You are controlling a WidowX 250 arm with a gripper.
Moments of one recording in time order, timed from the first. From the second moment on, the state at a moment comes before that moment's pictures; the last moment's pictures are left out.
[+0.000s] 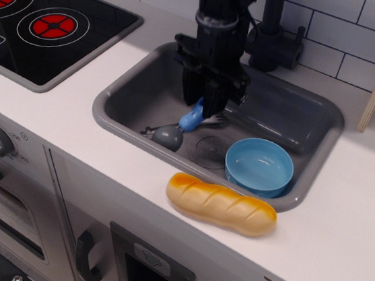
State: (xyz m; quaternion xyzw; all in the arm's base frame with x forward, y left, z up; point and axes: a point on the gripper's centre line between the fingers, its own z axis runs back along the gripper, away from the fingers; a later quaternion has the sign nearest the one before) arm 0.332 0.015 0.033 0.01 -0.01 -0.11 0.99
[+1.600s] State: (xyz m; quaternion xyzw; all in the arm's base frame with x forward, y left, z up) arm 0.335 -0.005 0.034 -0.02 0.00 -0.02 1.00
